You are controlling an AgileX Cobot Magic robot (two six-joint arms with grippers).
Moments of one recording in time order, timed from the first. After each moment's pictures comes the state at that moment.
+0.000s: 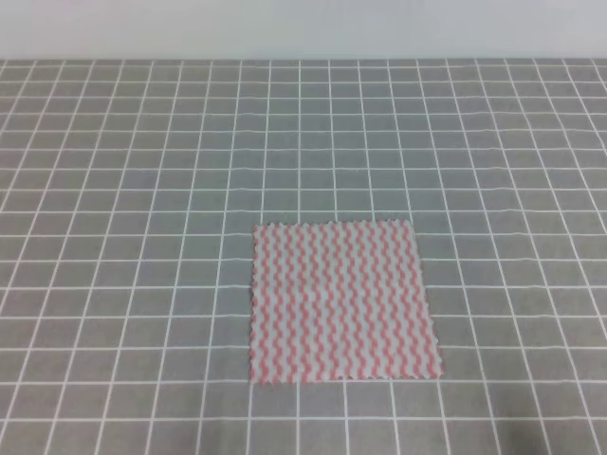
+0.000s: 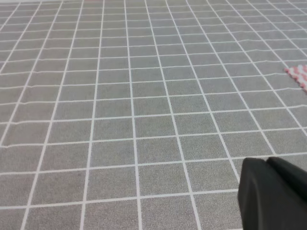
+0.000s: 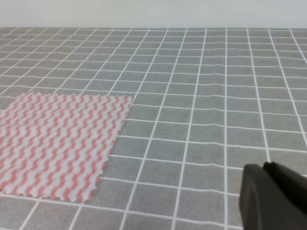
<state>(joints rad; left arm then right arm) -0.11 0.00 0.00 -0.05 0.33 0.02 0.16 -0.01 0.01 0.24 0.29 -0.14</state>
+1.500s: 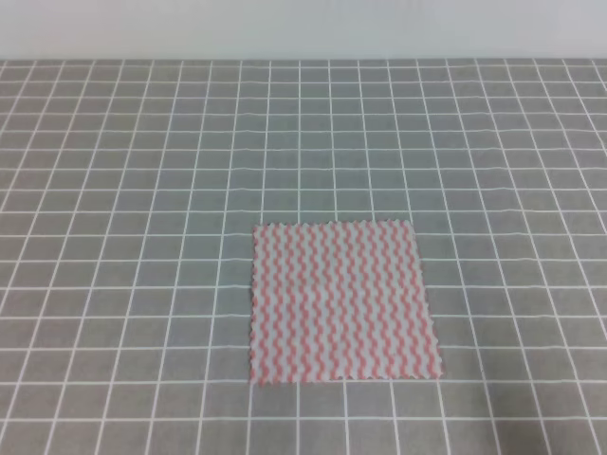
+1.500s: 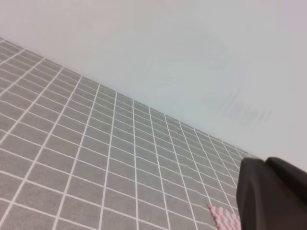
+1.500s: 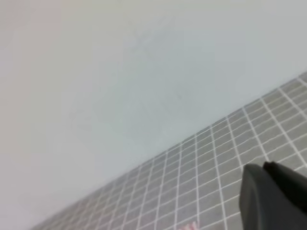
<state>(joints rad) -0.11 0.00 0.00 -0.42 0.04 -0.08 0.16 -0.01 0.00 0.73 -0.02 -0.14</state>
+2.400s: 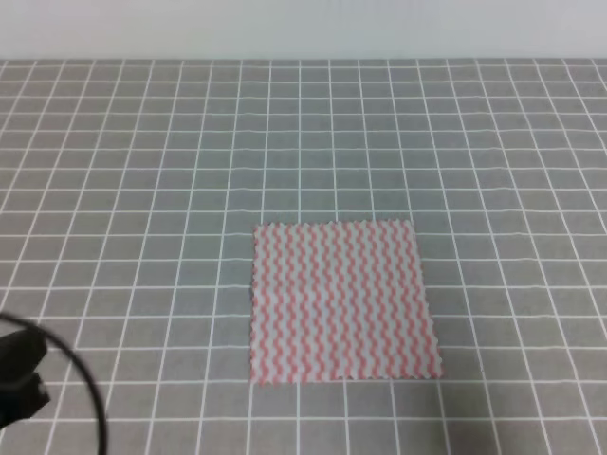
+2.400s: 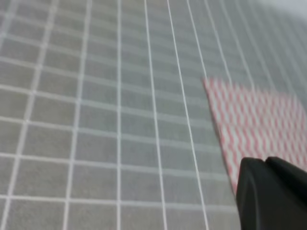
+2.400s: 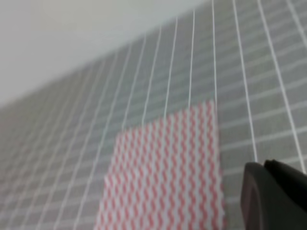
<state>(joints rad) -0.11 0.48 -0.34 -0.53 0.41 0.09 0.16 0.38 -0.23 0.84 0.30 -0.21</state>
